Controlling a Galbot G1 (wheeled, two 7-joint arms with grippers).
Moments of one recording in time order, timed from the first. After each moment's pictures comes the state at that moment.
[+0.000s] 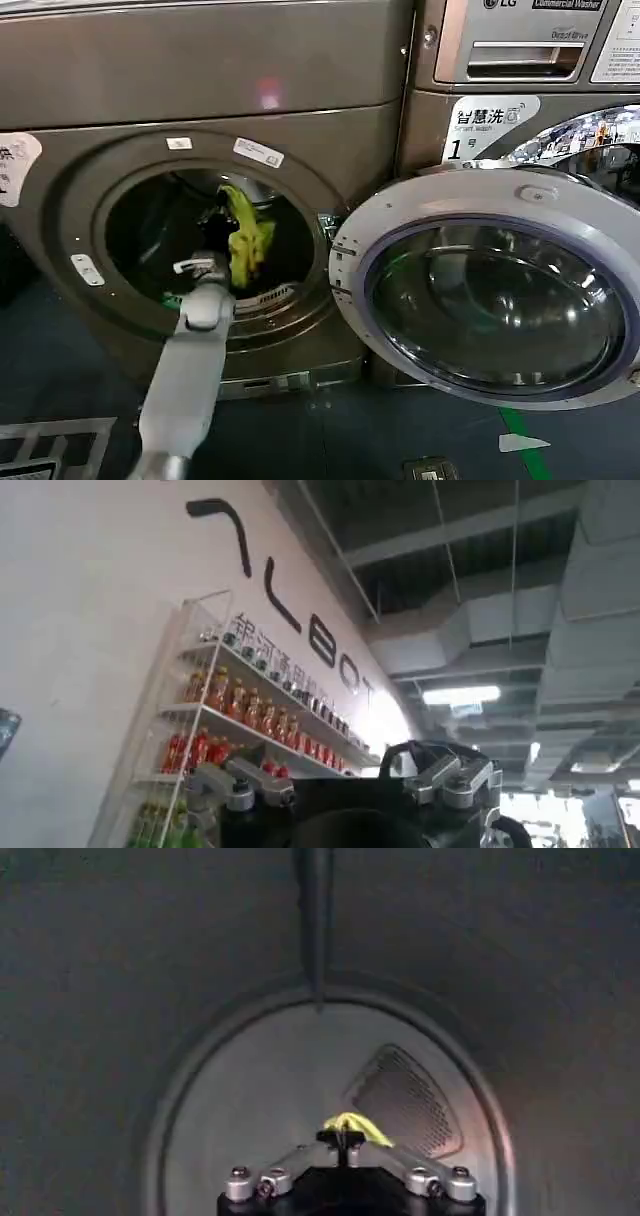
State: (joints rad) left arm 0.57 -1.46 -0.41 -1.24 -0.02 -0.22 -0.14; right arm -1.70 0.97 2.43 1.85 0.74 -0.32 -0.22
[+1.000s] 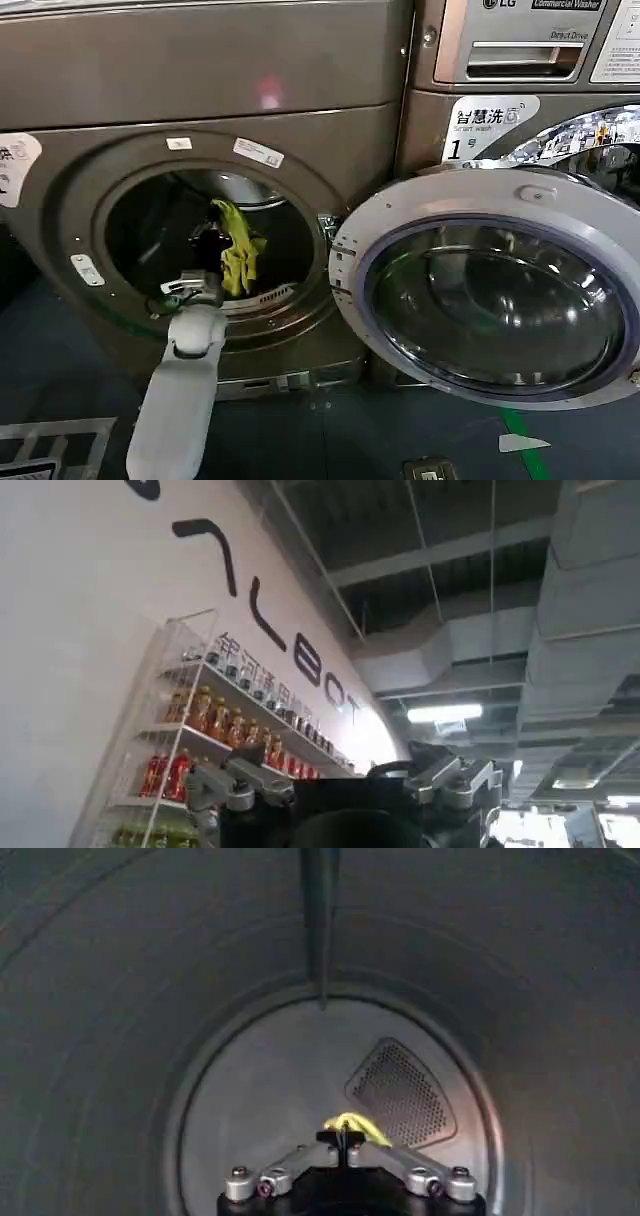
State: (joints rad) left arm 0.70 -1.44 -0.43 -1.42 -0.01 -0.13 -0.10; right arm -1.71 0.97 2.47 1.85 0.75 -0.30 -0.20
